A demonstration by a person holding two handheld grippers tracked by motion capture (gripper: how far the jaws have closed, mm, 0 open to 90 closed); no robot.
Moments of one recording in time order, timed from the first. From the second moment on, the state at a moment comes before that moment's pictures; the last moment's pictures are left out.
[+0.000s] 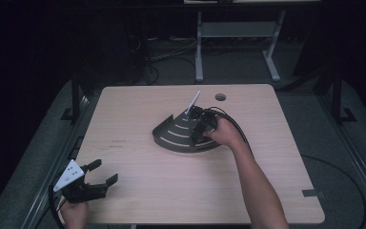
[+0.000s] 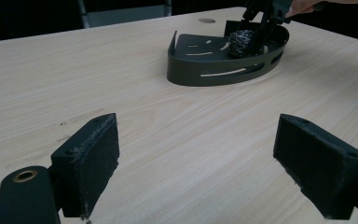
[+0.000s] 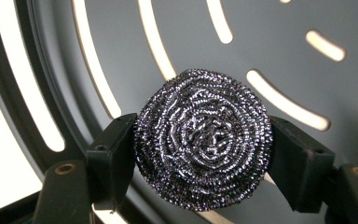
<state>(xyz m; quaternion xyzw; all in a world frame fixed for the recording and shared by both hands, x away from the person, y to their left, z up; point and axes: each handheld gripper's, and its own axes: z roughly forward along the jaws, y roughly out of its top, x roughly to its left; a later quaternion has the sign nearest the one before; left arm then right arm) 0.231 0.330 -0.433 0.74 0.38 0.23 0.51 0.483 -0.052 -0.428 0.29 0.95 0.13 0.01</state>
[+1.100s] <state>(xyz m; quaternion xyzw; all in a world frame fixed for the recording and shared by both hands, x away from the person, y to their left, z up) 0.228 0.332 -0.433 0.74 0.38 0.23 0.51 0.473 -0.063 -0.404 0.29 0.94 0.17 0.03</state>
